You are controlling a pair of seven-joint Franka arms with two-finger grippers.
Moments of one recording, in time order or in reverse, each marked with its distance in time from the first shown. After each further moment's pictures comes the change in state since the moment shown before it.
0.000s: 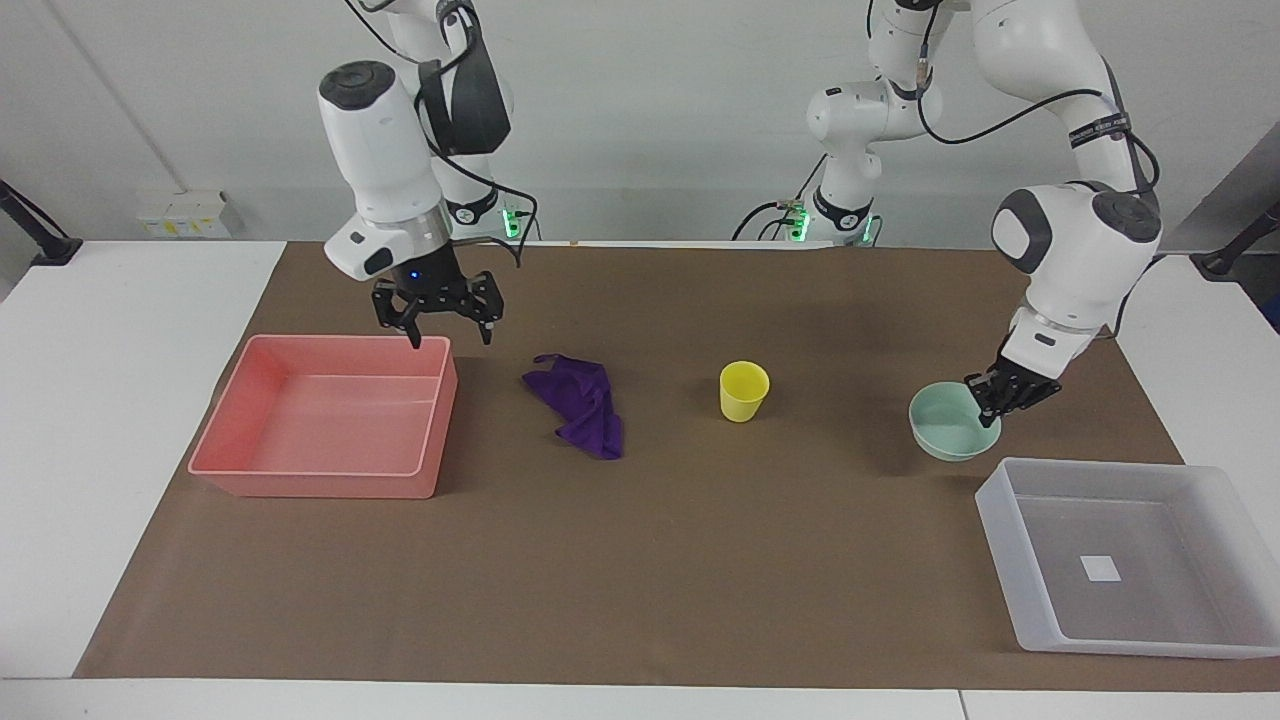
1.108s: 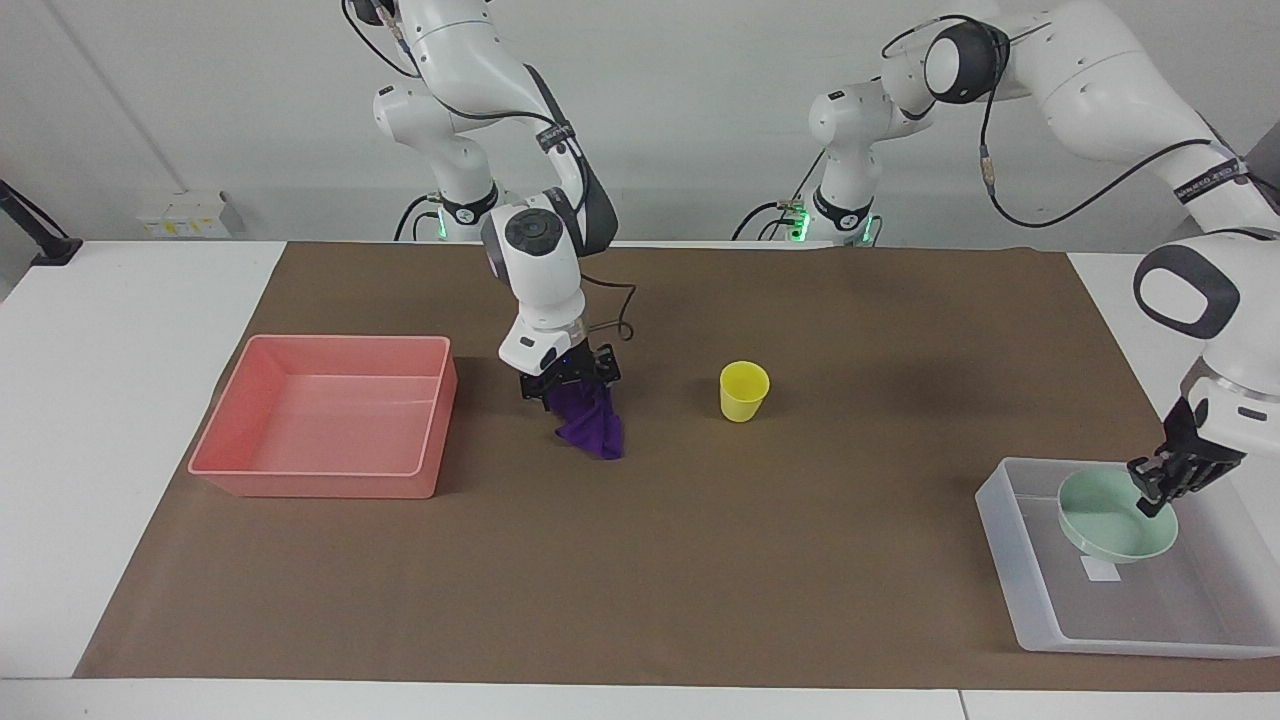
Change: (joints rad) left arm 0.134 0.493 0.002 0.736 0.001 -0.135 0.017; right arm 0.208 0.236 0.001 -0.137 0.000 0.332 0.052
